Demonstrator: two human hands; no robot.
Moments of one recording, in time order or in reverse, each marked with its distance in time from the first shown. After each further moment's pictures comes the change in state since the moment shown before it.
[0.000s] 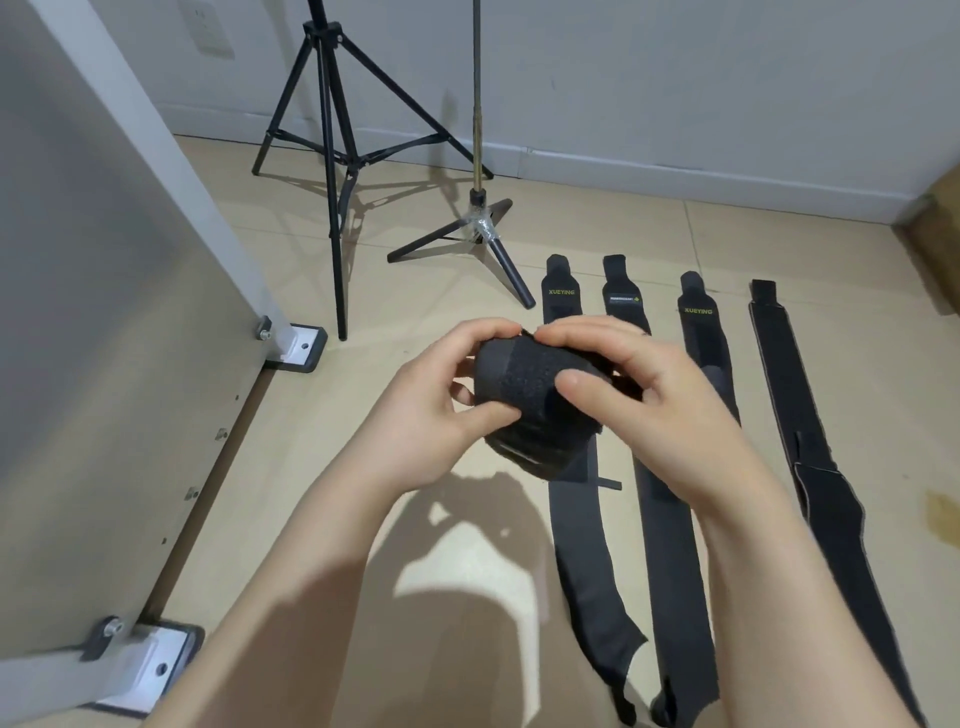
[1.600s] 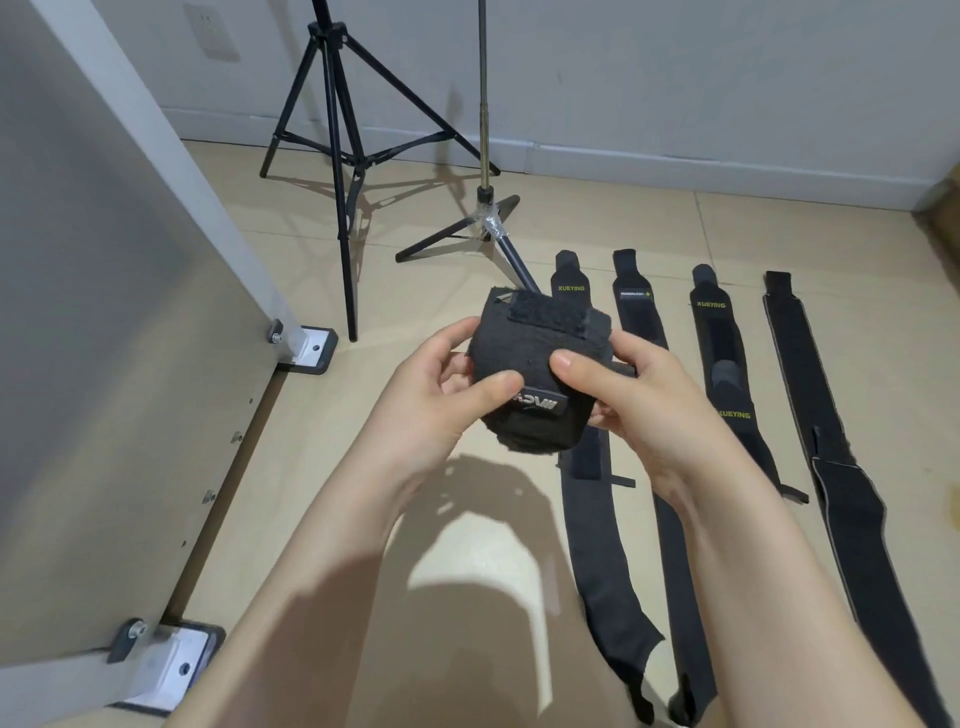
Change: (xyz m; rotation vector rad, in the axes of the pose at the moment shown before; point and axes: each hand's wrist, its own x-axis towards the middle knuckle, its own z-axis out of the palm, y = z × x) left_hand 0.002 -0.005 -0.001 -0.453 0.082 -0.199; right_hand 0.009 0.004 0.014 0.459 0.125 0.419
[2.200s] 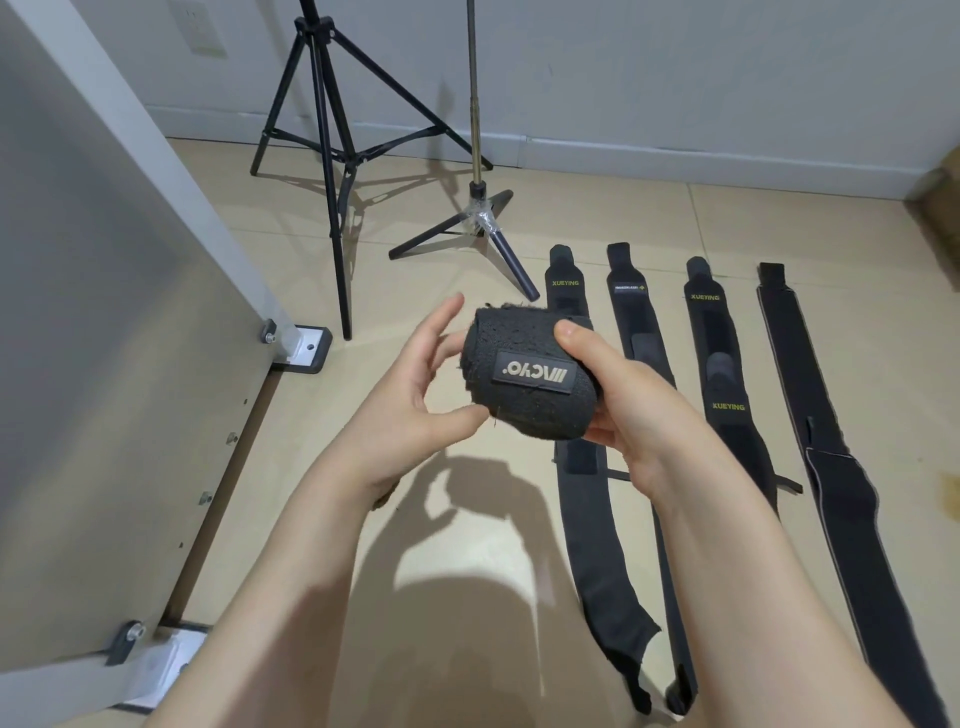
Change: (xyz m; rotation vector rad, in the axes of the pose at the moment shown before) left_hand 0.005 -0.011 -0.019 0.234 -0.115 0.053; right_hand 0.003 -0.002 0.008 -0.070 0.101 0.298
